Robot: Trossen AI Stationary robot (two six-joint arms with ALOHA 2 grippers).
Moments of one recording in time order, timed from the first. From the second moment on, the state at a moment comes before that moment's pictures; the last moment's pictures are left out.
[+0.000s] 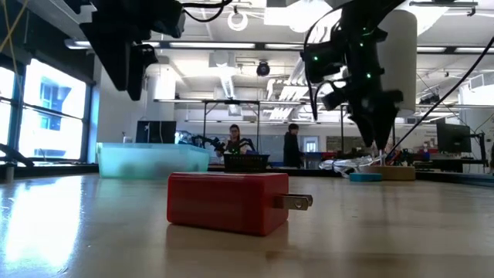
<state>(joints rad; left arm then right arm) -0.15 1.44 1.21 -1.08 -0.08 -0.29 -0.39 1.62 1.12 -1.14 0.12 -0.16</state>
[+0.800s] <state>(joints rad) -0.13 1.44 1.21 -1.07 -0.08 -0.28 -0.49 1.63 0.93 -0.76 0.31 -0.69</state>
